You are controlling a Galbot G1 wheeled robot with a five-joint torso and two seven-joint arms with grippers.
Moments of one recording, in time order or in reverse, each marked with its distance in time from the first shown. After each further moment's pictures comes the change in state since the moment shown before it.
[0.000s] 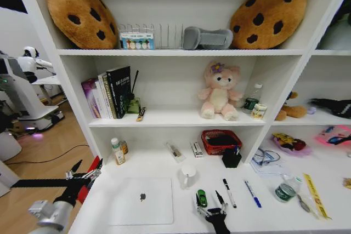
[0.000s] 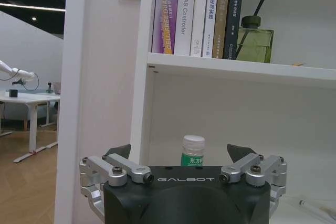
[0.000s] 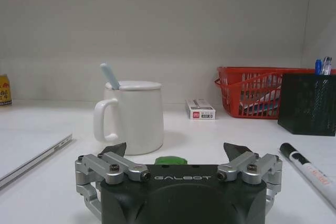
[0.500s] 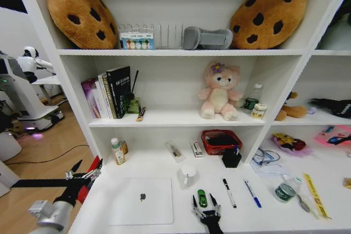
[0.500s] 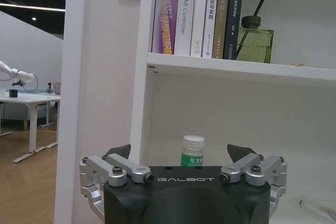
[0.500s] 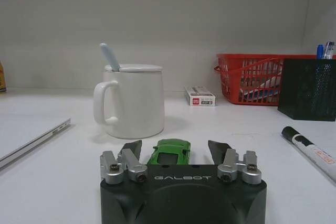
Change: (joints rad) left arm 0.000 0.000 0.000 0.000 0.000 0.000 0.000; right arm 0.020 0.020 -0.015 -0.039 -0.020 -0.026 0.026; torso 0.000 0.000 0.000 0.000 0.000
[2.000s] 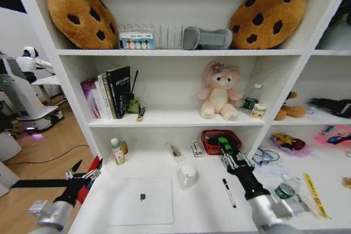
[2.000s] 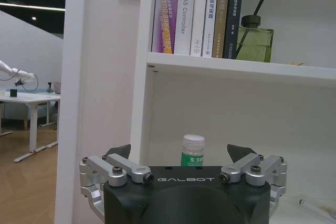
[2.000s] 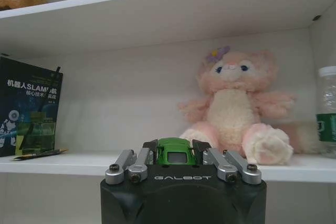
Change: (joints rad) left arm 0.000 0.000 0.000 0.000 0.000 0.000 -0.001; right arm 0.205 -0.503 0.294 0.602 0.629 -0.377 0.059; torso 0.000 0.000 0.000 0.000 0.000
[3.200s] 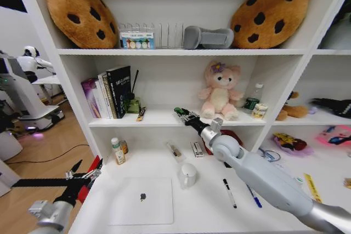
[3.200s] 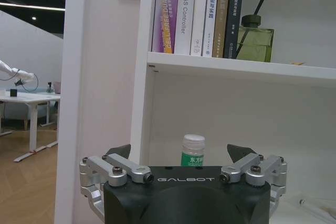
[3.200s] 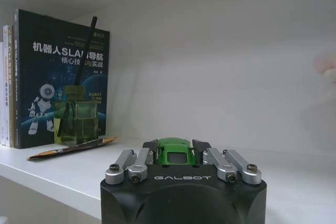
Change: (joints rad) left arm 0.000 0.000 0.000 0.000 0.000 0.000 0.001; right arm 1.176 -0.083 -0.931 -0.604 0.335 -0.069 0.018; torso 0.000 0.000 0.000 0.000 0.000
